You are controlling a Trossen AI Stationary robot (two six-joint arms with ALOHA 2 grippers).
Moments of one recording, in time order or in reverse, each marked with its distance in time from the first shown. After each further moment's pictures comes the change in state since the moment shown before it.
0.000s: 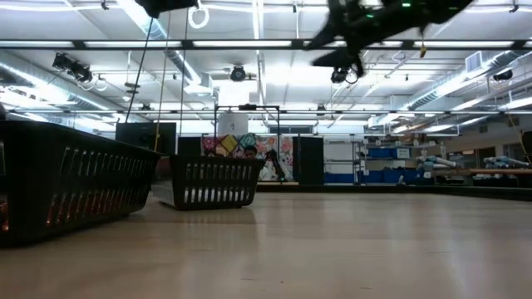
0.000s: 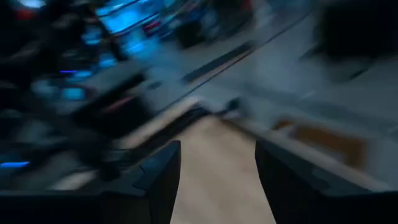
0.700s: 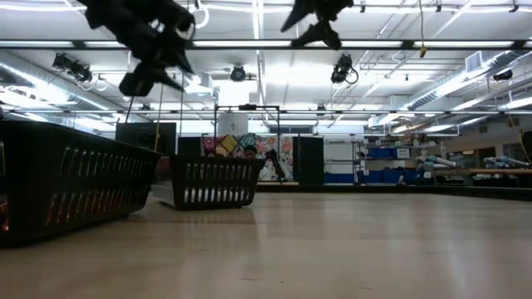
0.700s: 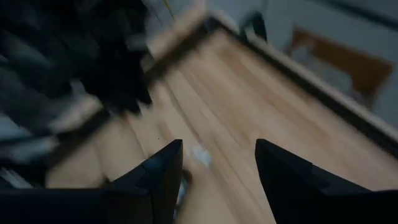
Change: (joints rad) left arm 0.131 0.290 -0.001 -0.410 0.292 -1.043; right arm -0.029 0.355 0.832 -0.945 -0.234 -0.001
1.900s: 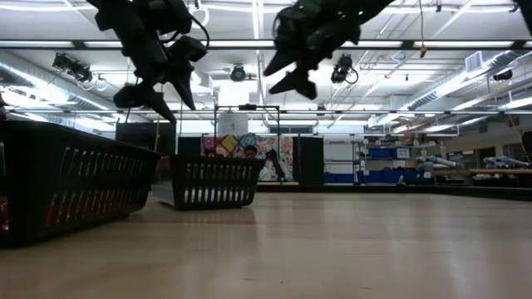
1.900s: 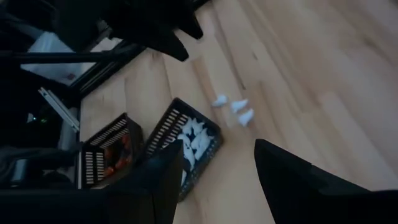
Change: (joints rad) left arm -0.151 0.119 0.000 -0.061 -0.319 -0.060; right arm -0.023 0.168 -0.201 0.225 -0.357 -0.133
